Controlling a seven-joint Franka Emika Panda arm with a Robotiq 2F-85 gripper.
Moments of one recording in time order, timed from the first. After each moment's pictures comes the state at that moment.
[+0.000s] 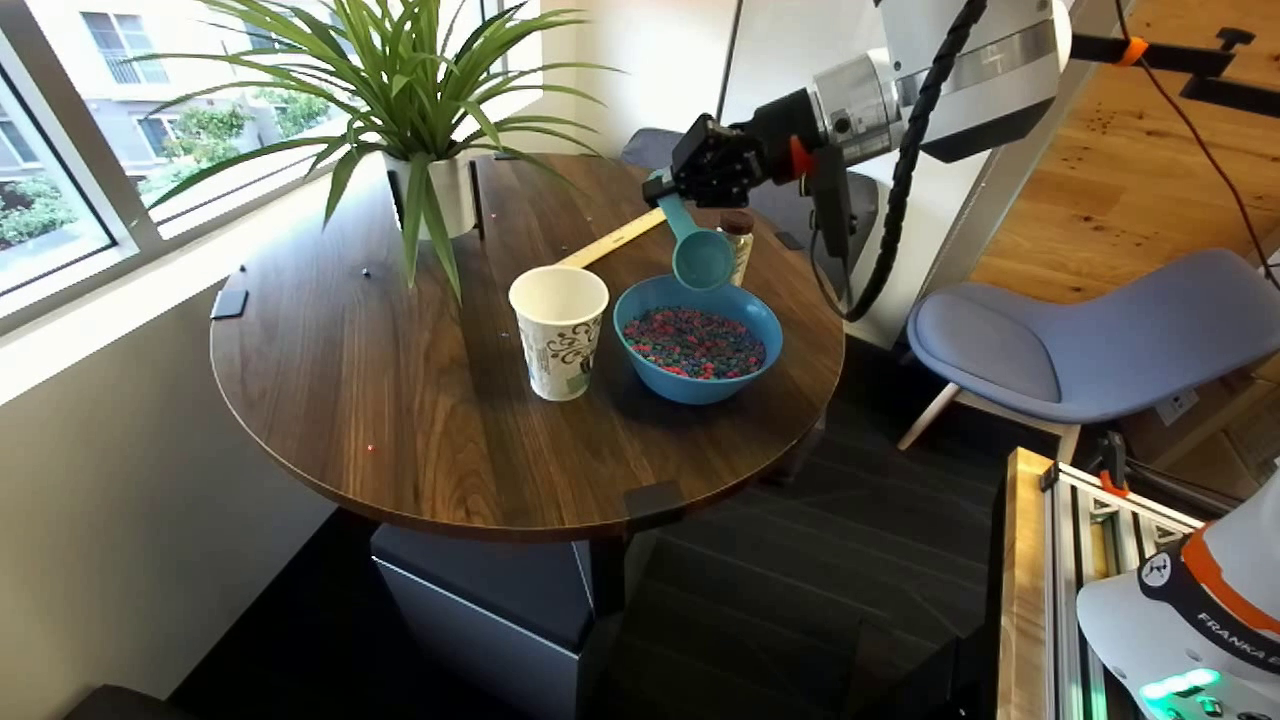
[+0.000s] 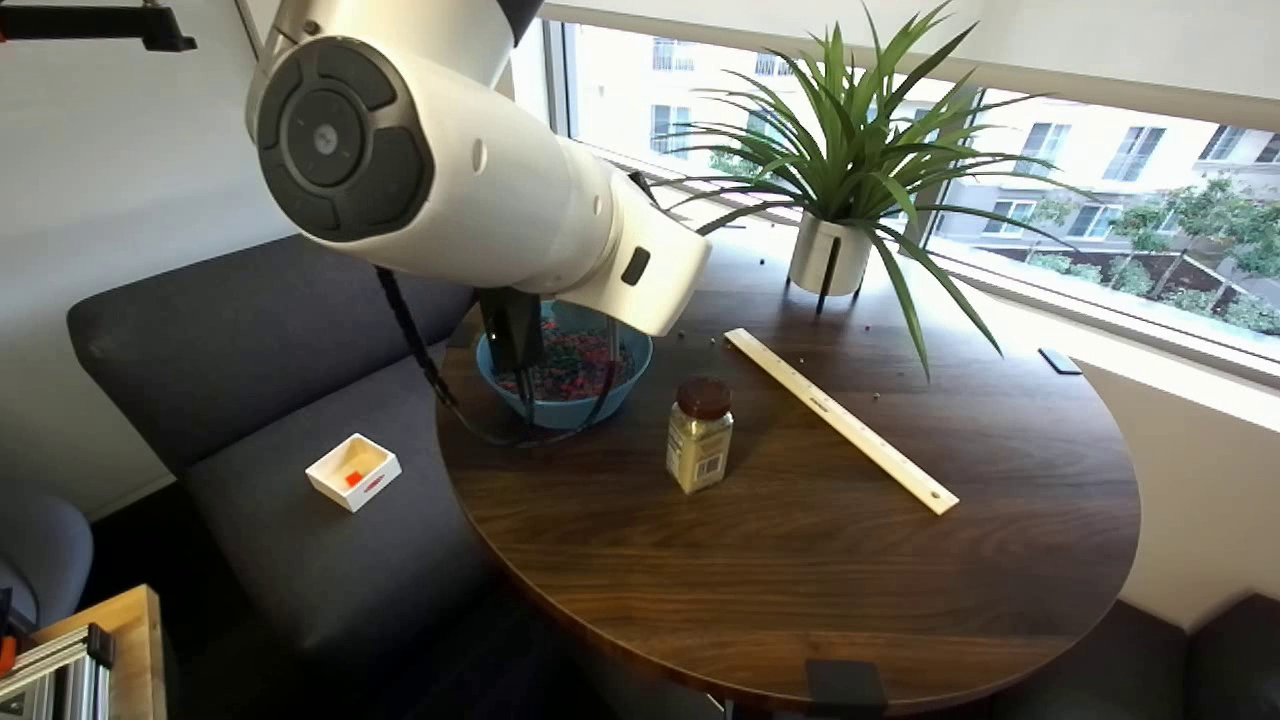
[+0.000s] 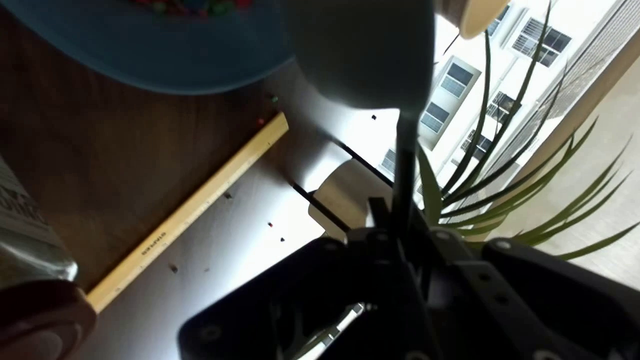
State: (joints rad) arm 0.03 -0.07 0.07 -2.23 1.65 2.85 -0.85
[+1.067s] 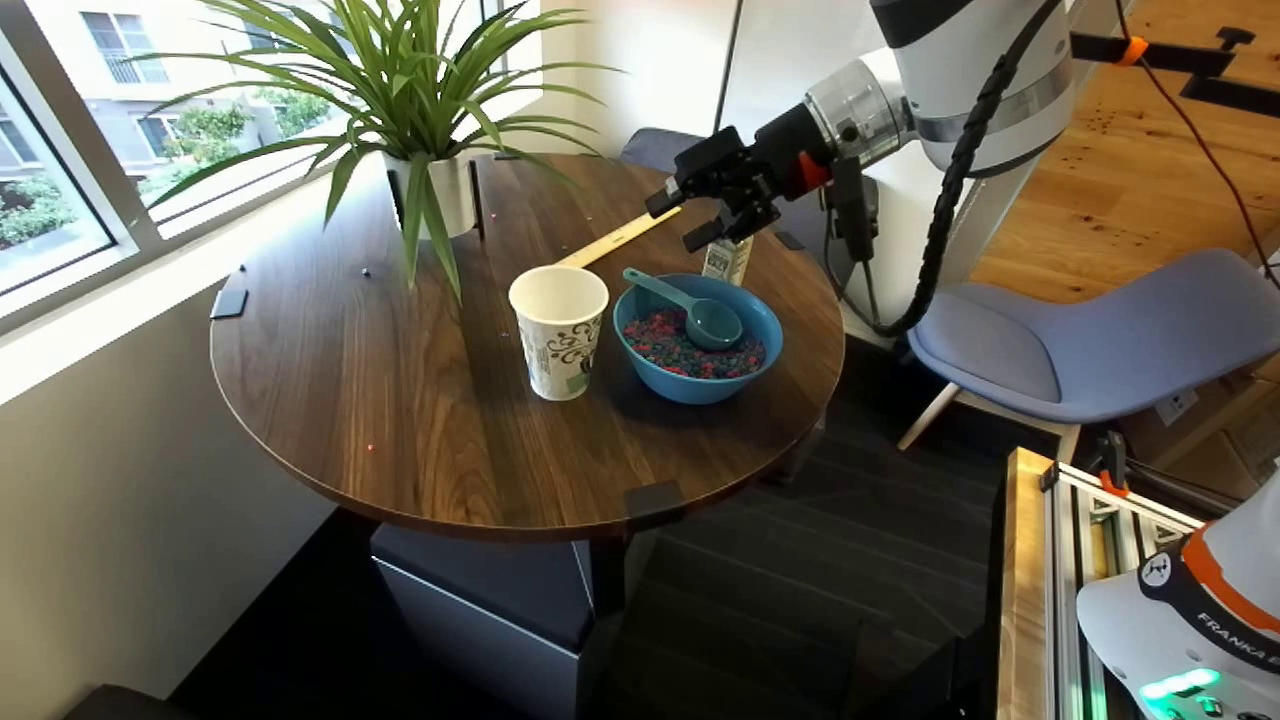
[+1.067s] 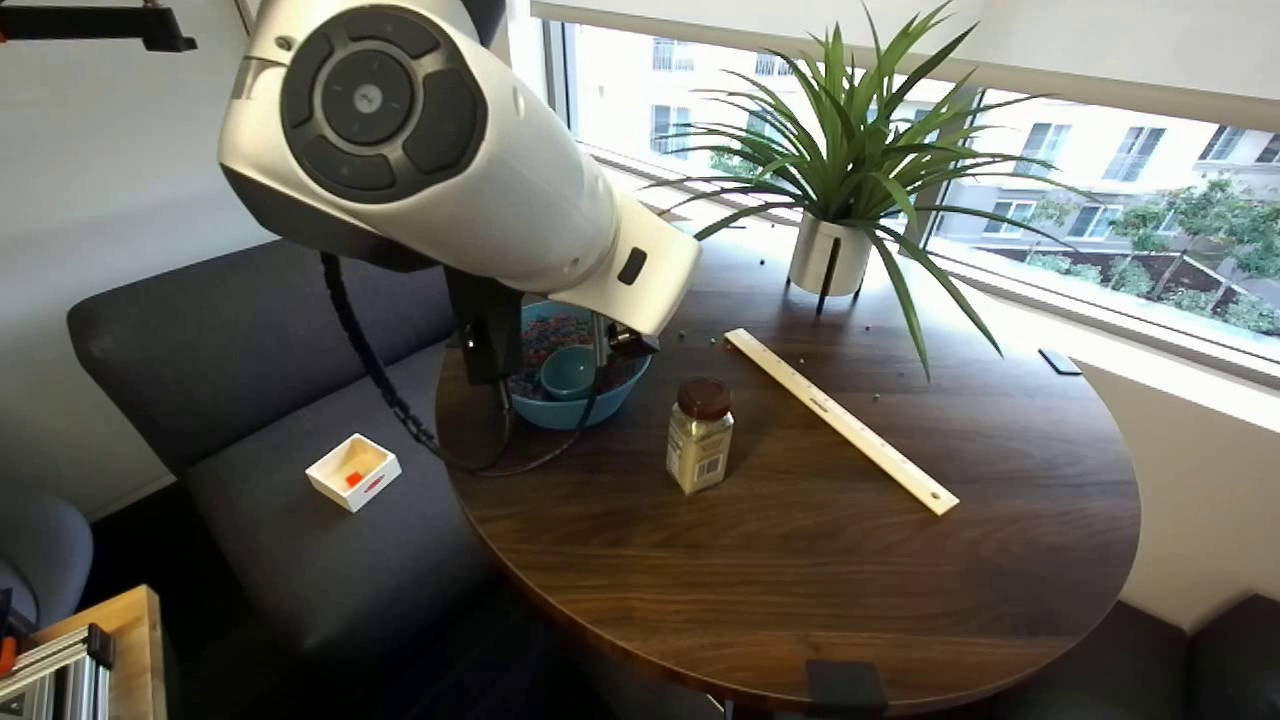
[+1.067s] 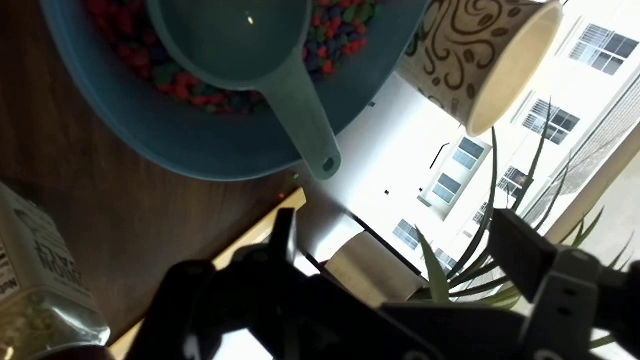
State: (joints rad) arm 0.02 -0.10 0.06 -2.30 1.32 2.75 -0.60
